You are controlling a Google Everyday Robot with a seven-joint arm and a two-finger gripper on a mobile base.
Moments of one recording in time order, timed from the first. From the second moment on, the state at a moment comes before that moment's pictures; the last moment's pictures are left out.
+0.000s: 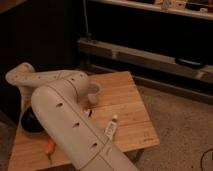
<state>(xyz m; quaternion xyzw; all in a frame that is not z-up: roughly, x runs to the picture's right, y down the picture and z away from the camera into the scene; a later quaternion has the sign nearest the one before) -0.434 0.093 0.881 -0.33 0.12 0.45 0.82</state>
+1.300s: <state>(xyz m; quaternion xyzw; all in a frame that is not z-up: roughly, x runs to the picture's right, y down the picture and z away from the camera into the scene) -0.415 0.103 0.841 -0.36 0.10 0.42 0.83</state>
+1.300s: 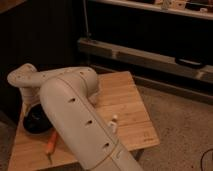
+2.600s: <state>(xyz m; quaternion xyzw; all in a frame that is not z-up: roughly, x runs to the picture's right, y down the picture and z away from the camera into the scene) -0.405 0.078 0.827 -0.43 0.00 0.45 0.78</state>
